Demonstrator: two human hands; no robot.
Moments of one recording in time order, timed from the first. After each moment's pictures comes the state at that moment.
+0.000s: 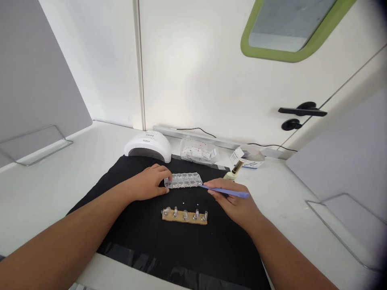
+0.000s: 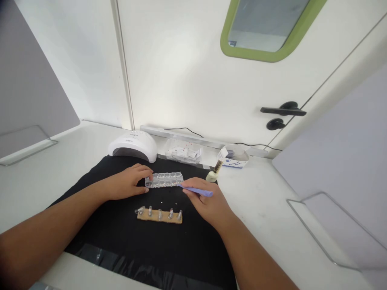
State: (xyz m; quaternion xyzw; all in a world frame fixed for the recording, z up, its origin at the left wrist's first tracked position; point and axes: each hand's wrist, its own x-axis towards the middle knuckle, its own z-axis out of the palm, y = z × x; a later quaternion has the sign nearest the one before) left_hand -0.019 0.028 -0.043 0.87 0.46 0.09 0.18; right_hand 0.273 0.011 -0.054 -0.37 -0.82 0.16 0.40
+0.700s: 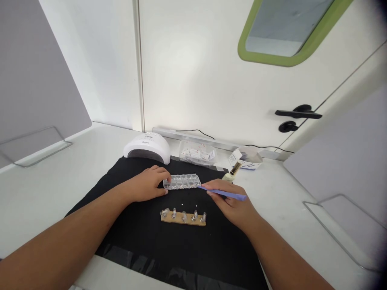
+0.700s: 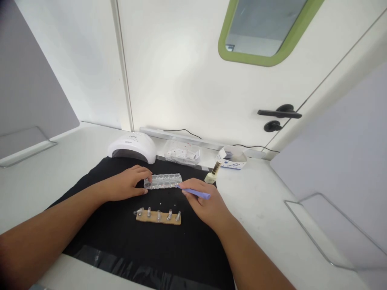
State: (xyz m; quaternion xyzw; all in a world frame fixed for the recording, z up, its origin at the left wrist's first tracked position) left_hand -0.019 0.028 -0.043 0.86 0.46 0.09 0.18; right_hand 0.273 0.011 -0.053 -0.34 -0.83 0.17 0.41
